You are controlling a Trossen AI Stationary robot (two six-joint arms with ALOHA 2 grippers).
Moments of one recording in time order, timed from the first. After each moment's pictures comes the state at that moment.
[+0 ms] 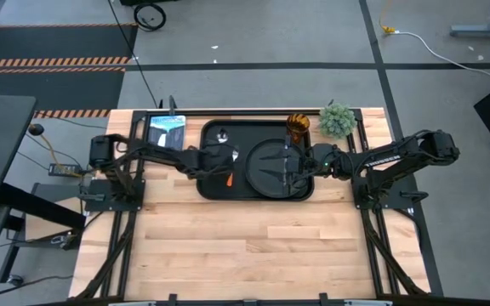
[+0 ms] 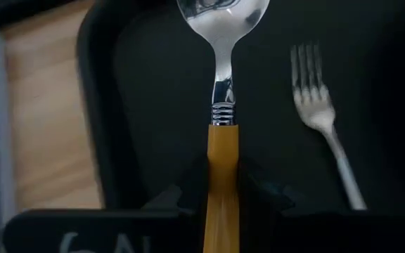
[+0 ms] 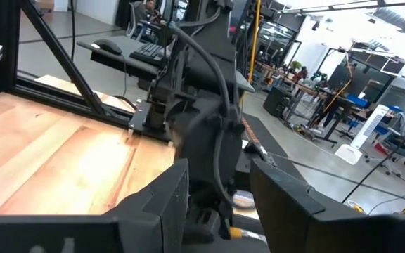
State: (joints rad) left arm 0.12 1.76 0.97 -0.40 -0.67 -0.92; right arm -0.03 1.29 0.58 0.69 0.06 -0.38
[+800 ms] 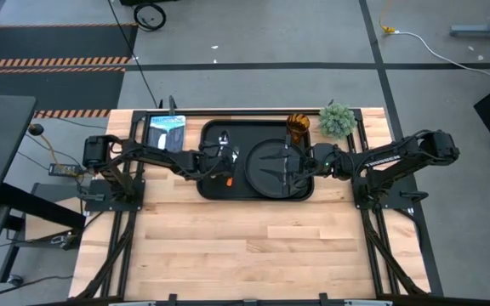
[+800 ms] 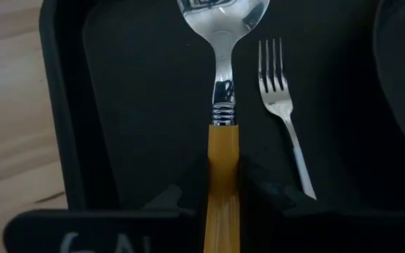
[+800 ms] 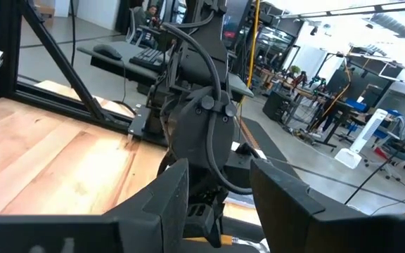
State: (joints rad) left arm 0.11 1.70 0.91 -0.31 -0.60 -0.98; right arm -0.02 1.29 0.58 0.71 0.05 -0.39
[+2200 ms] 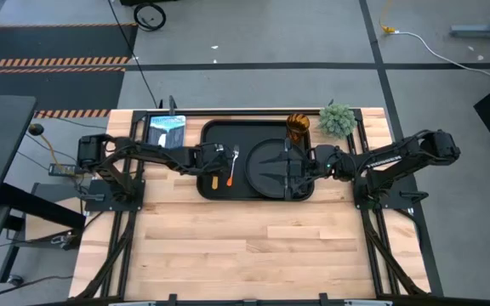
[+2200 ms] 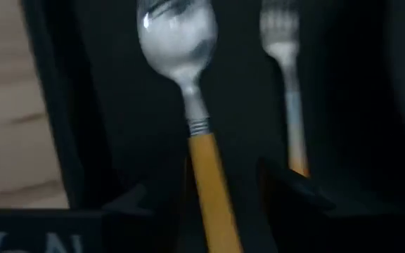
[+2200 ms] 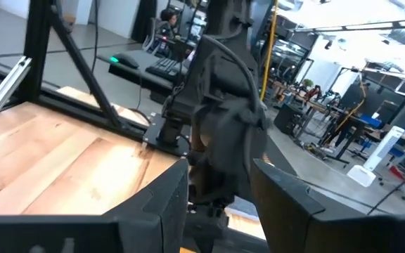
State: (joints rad) left arm 0.14 1.65 0.91 -0.42 -0.34 -1.11; right arm 0.00 1.29 0.58 0.72 0.01 -0.41
